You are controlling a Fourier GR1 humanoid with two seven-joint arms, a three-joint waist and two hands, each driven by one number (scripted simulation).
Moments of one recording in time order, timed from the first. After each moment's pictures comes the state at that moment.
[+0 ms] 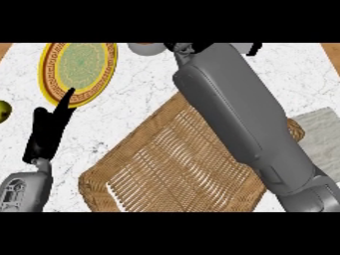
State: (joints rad) left arm -0.21 0.18 0.10 -1.39 -0.15 -0.04 0.22; right arm -1.26 -0.01 0.20 -0.98 1.00 0.12 1.09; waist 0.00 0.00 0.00
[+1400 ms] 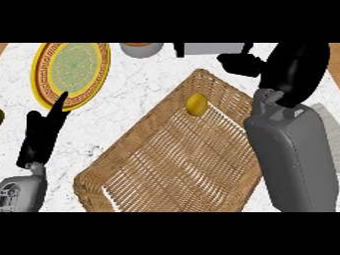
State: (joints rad) left arm -0.18 0.19 0.13 -1.39 -0.15 -0.04 0.21; right arm -0.78 -0.02 0.05 -1.59 1.24 -0.26 1.10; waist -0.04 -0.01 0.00
